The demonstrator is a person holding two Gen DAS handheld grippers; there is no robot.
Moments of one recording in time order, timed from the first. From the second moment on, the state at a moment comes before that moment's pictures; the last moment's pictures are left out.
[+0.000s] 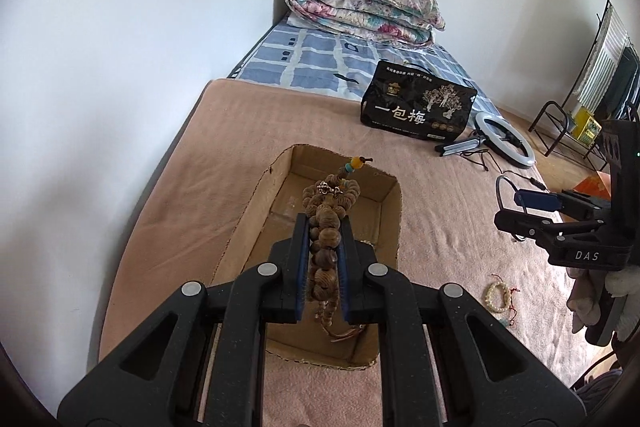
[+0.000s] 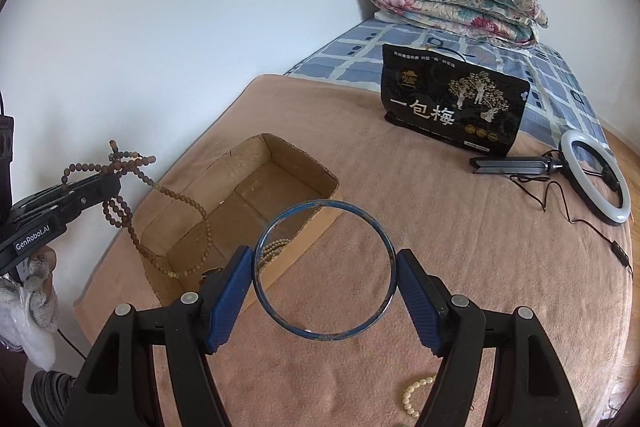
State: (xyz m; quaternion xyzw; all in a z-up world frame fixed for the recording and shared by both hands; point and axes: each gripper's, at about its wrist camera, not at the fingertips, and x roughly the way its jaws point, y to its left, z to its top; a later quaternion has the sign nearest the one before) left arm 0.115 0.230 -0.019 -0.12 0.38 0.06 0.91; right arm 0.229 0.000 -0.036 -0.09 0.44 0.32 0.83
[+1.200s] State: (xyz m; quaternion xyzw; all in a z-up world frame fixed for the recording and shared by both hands) left arm 0.119 0.243 -0.103 -0.12 0.44 0.06 0.89; right arm 0.259 0.115 -0.105 -0.13 0.46 0.34 0.81
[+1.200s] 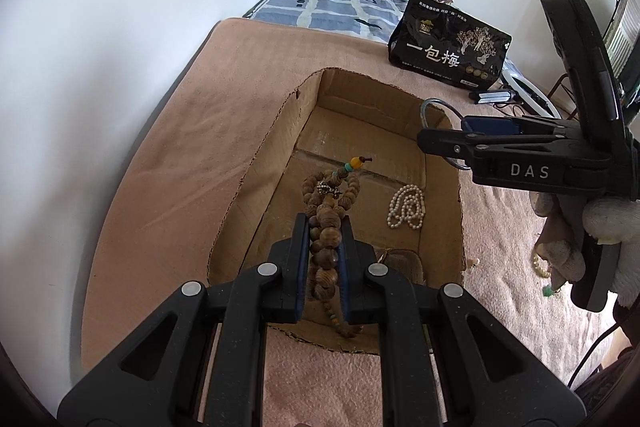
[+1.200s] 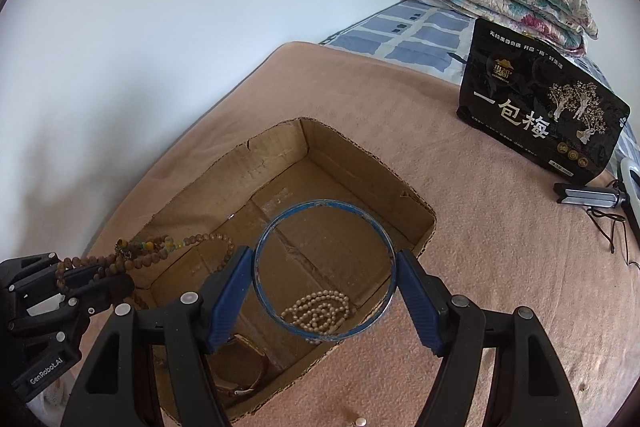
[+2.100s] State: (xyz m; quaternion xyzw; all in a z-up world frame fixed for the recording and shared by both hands) left arm 0.120 0.236 -0.105 -0.11 0.45 0.06 0.89; right arm 0.266 0.118 -0.111 -0.12 0.47 0.33 0.81
